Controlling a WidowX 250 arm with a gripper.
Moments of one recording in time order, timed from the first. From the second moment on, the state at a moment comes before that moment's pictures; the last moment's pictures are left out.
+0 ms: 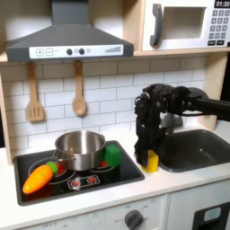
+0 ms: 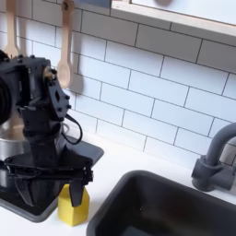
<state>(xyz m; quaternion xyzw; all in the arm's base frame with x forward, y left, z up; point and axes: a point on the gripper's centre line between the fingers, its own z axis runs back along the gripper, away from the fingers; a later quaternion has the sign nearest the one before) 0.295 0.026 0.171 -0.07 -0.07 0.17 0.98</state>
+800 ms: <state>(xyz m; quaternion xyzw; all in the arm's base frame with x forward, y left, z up) 0.289 0.034 0.187 -0.07 -0.08 0.19 0.98</state>
